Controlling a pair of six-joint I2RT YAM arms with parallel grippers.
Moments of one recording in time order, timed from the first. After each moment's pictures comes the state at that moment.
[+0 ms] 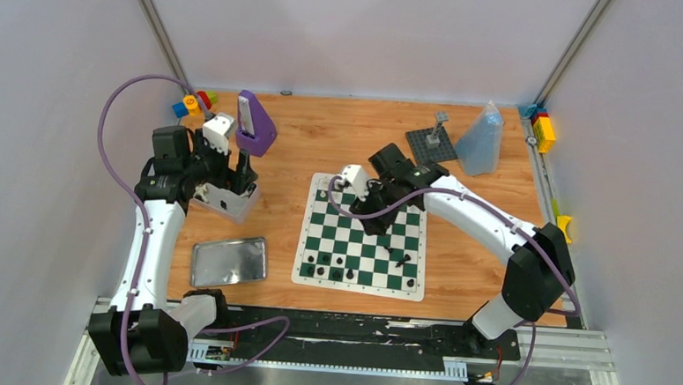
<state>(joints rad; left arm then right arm) 0.13 1.06 1.01 -0.58 0.55 0.30 0.77 1.61 1.35 -0.85 -0.31 -0.41</state>
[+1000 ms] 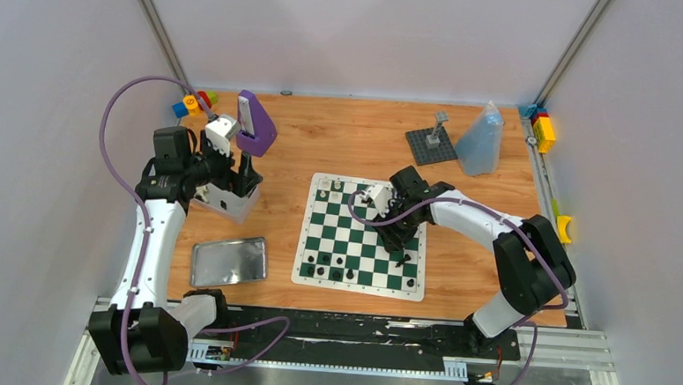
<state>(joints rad) 0.13 1.06 1.00 -0.58 0.65 0.30 0.59 1.60 0.98 -0.62 -0.33 -0.40</state>
